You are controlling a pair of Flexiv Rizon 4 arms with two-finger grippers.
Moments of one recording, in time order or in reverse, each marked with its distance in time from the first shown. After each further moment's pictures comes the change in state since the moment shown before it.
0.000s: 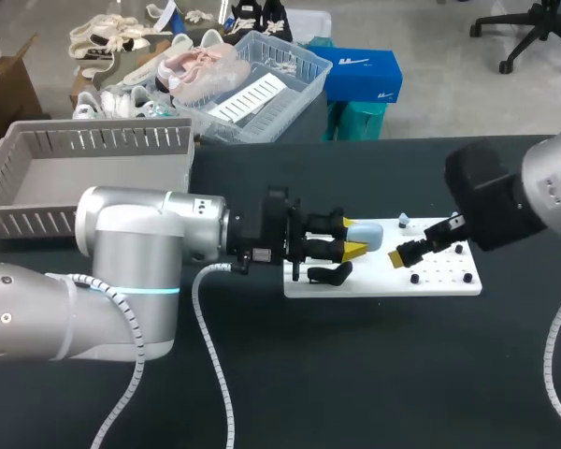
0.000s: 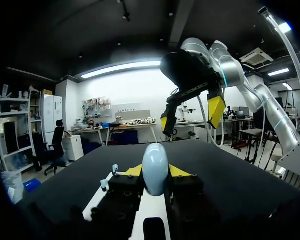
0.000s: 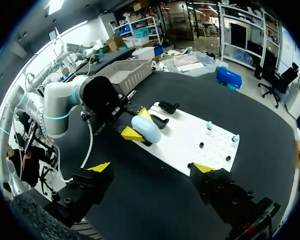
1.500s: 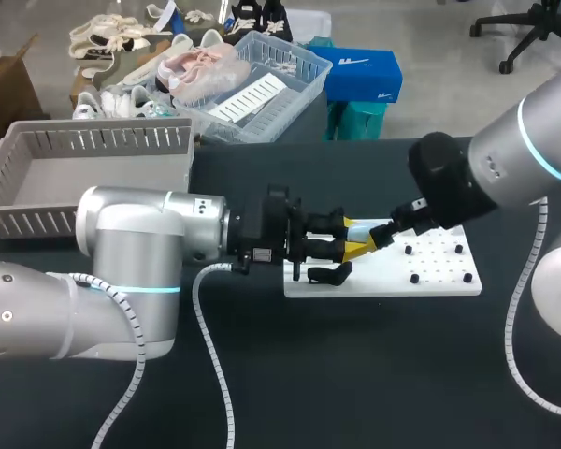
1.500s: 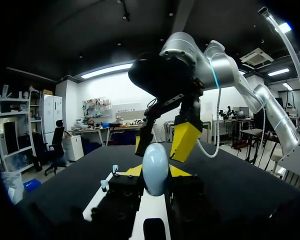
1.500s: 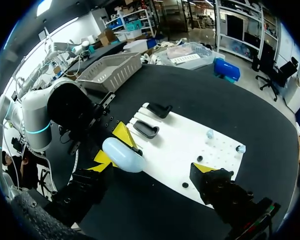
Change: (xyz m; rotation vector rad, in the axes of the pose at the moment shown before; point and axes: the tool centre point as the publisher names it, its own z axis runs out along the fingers) left arm 0.000 0.000 0.001 0.000 0.000 0.000; right arm -0.029 -0.024 0.048 0.031 0.065 0.044
